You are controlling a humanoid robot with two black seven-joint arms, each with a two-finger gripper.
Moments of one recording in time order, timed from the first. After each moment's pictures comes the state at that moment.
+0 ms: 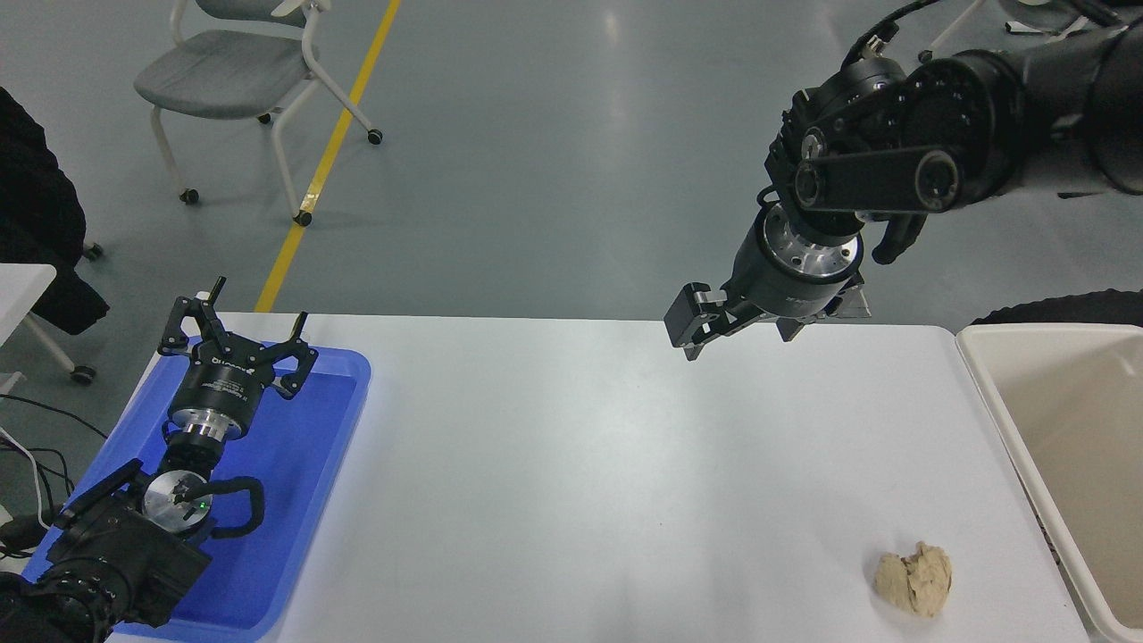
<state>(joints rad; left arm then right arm) -0.64 0.20 -0.88 -0.19 -0.21 -0.79 -0.31 2.21 -0.01 -1.21 1.31 -0.04 0.64 -0.03</state>
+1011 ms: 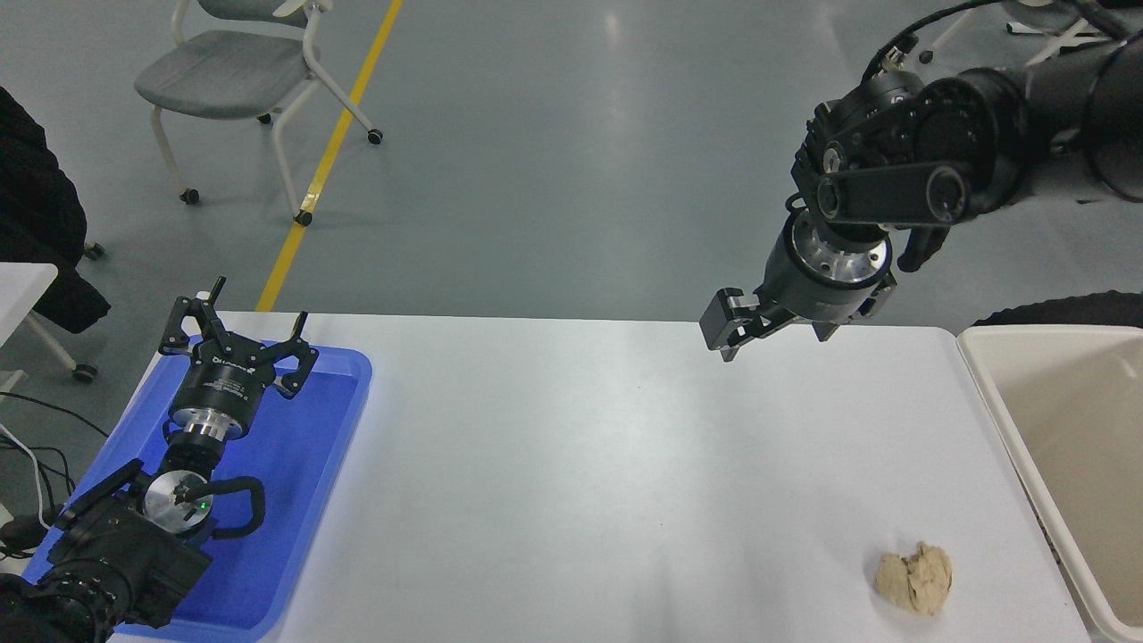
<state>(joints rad) -0.64 0.20 -0.89 -0.20 -0.21 -0.79 -0.31 2.04 -0.18 -1.28 1.29 -0.21 0.57 -0.03</state>
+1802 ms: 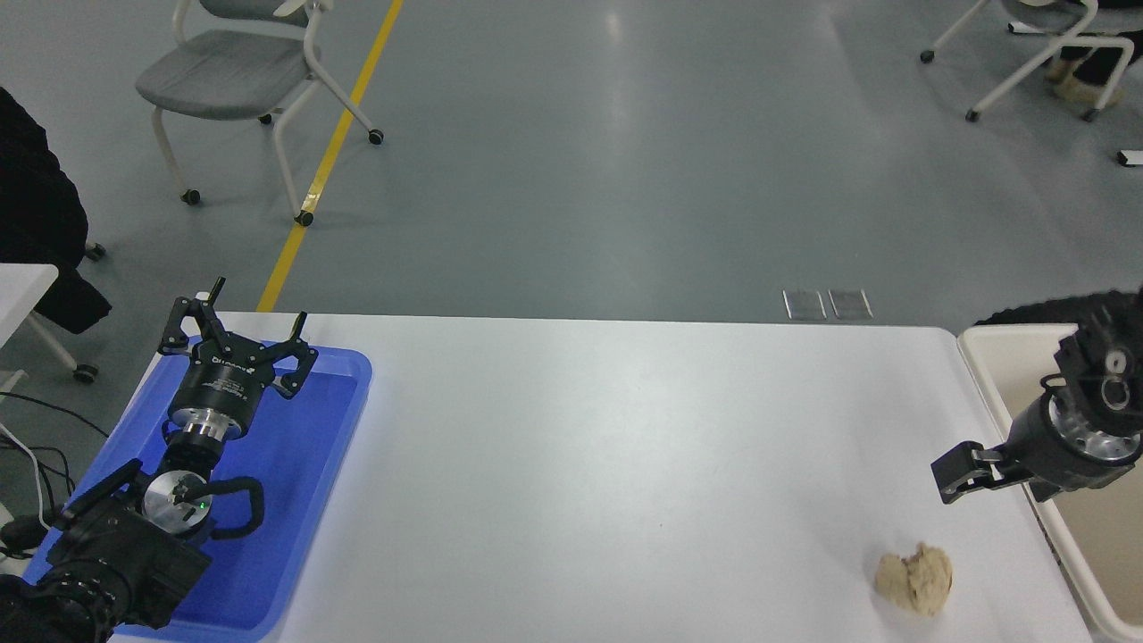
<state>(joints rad) -0.64 0.20 -0.89 -0.20 -0.21 -0.79 -0.31 1.51 -0.73 -1.01 1.27 -0.74 0.48 -0.03</state>
